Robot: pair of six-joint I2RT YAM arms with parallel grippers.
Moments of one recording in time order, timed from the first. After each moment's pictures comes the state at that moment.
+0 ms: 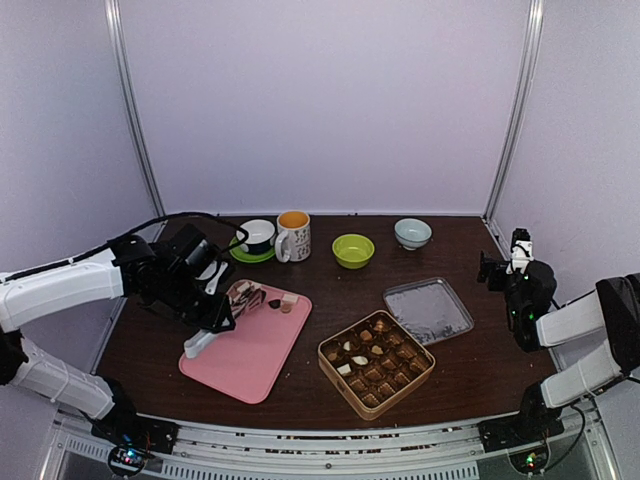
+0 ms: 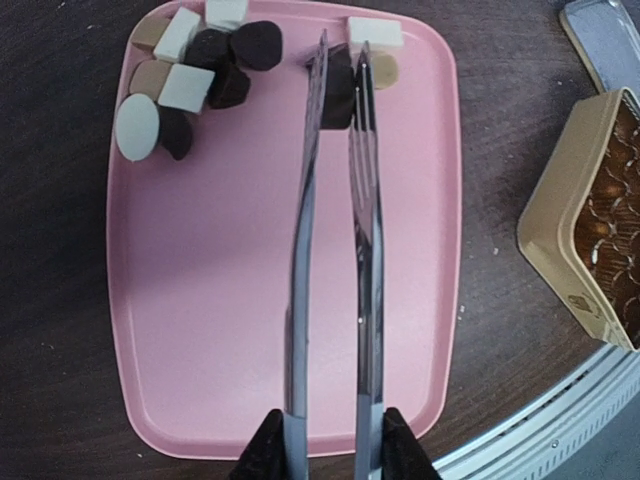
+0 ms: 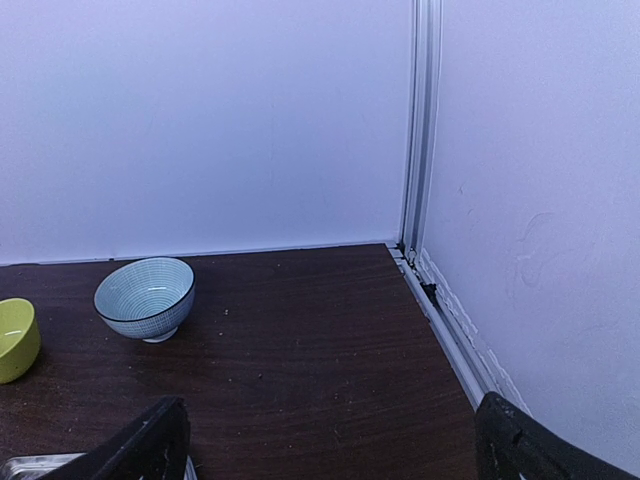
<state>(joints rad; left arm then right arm) -0.77 1.27 0.98 -0.85 0.02 -0.48 0.04 1.36 0.24 1.07 0.18 0.03</state>
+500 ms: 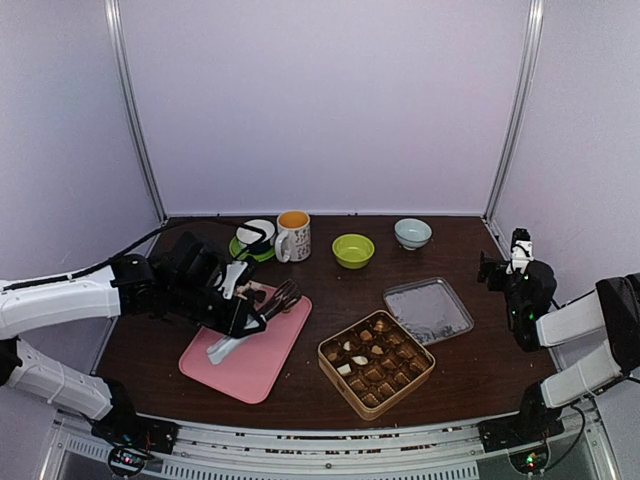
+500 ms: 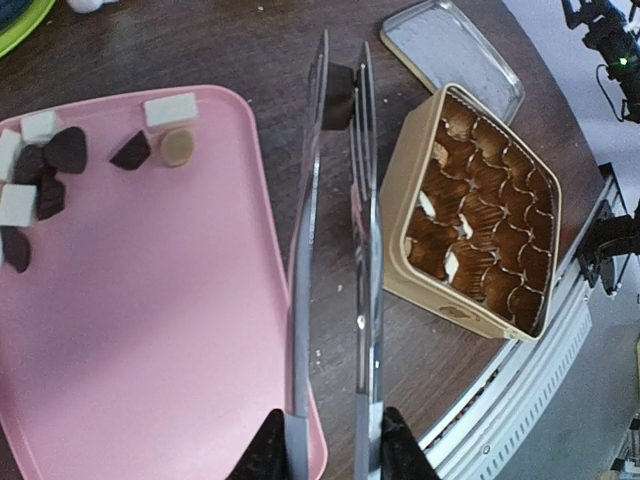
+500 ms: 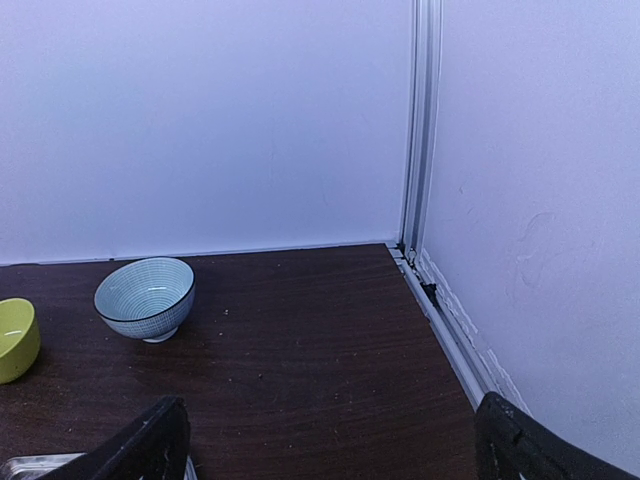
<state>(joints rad) -0.87 1.21 0.88 -0.54 0.16 -0.47 0.04 1.36 0.24 1.07 0.18 0.03</state>
